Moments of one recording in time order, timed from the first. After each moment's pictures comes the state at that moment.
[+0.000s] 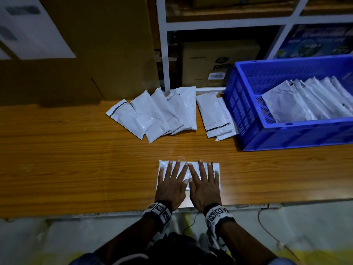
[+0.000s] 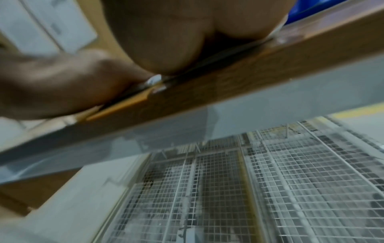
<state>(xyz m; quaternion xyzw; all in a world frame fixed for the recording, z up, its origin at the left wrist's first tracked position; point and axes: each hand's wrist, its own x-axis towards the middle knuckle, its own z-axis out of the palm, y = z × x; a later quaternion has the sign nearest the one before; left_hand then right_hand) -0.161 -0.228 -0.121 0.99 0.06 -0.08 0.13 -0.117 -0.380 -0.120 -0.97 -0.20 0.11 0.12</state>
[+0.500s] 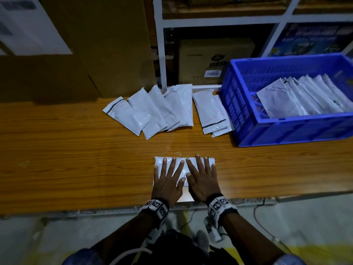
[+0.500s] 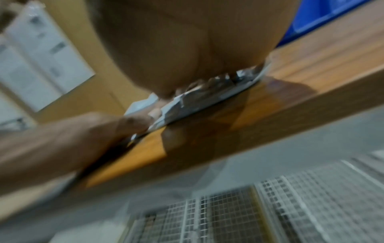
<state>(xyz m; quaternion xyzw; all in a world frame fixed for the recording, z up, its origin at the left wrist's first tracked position) -0.171 -0.232 -0.126 0.98 0.08 -0.07 0.15 -0.104 -0.391 -0.108 -0.95 -0.23 0.15 0.14</state>
